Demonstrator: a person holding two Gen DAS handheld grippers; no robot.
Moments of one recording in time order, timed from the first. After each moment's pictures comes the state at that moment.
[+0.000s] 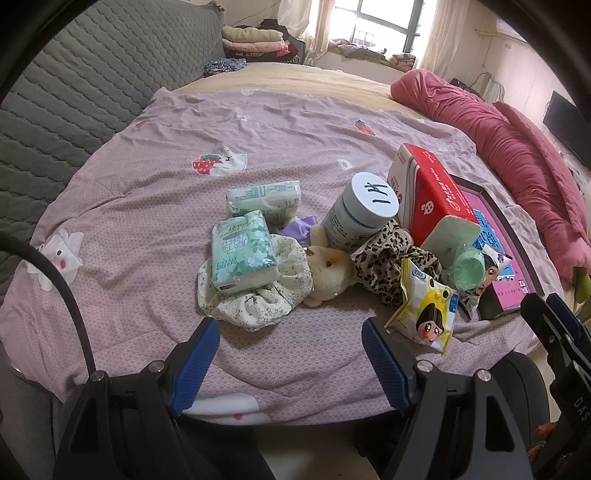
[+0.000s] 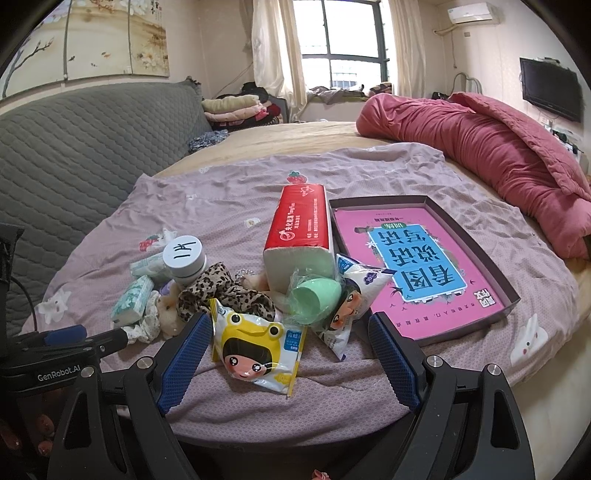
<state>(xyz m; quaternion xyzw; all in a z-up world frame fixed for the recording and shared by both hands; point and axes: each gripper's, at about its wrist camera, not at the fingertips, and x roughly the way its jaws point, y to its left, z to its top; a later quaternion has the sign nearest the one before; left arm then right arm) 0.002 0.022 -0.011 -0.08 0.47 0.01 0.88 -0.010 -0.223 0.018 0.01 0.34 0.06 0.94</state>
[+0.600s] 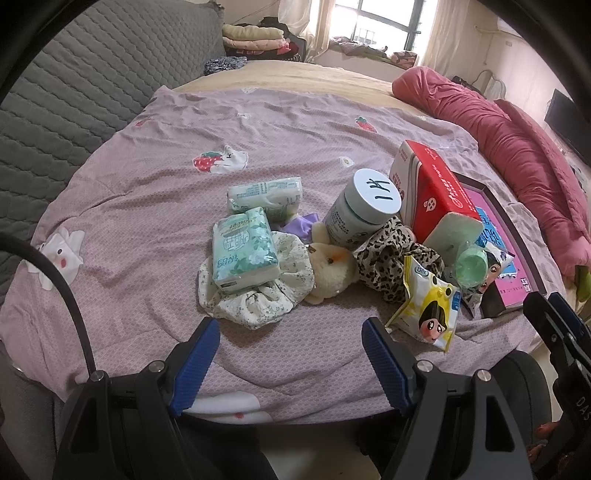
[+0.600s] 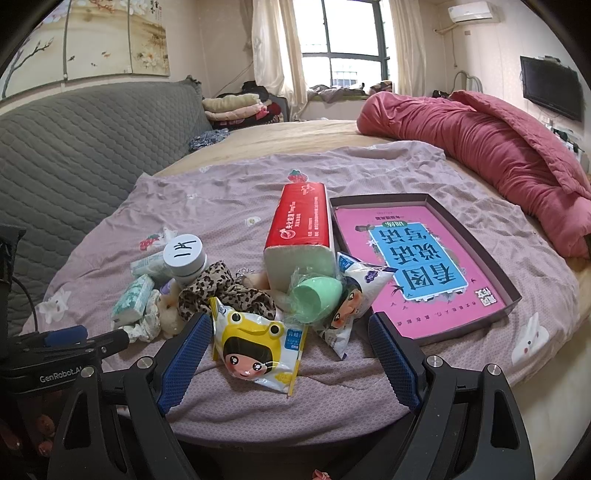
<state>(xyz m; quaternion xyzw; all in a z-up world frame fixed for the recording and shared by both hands) 0.002 0.022 -0.012 -0.07 0.47 0.02 0.88 -0.009 -0.223 0.016 0.01 0.34 0.06 0.94</state>
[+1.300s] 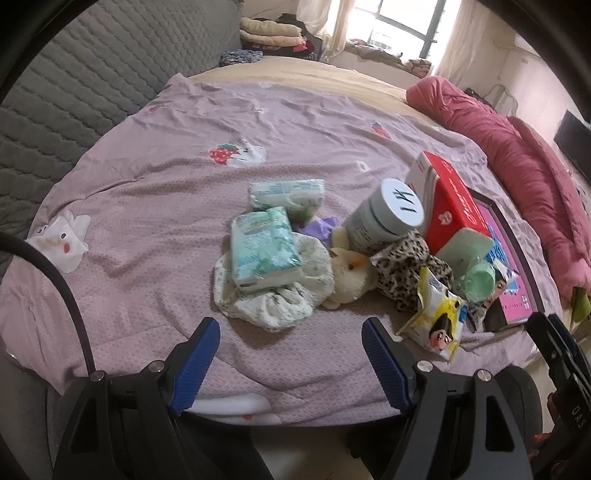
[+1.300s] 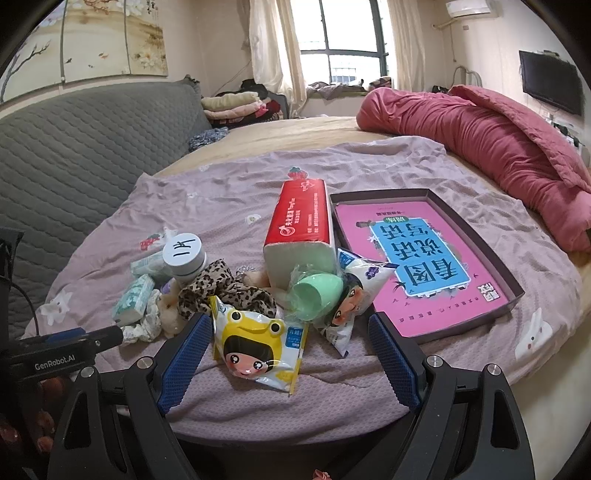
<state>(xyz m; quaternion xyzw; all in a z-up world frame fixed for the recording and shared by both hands) 0.005 0.046 -0.016 -0.11 0.47 0.03 0.88 -0.007 -0.222 0.013 0.02 0.35 0.06 0.94</state>
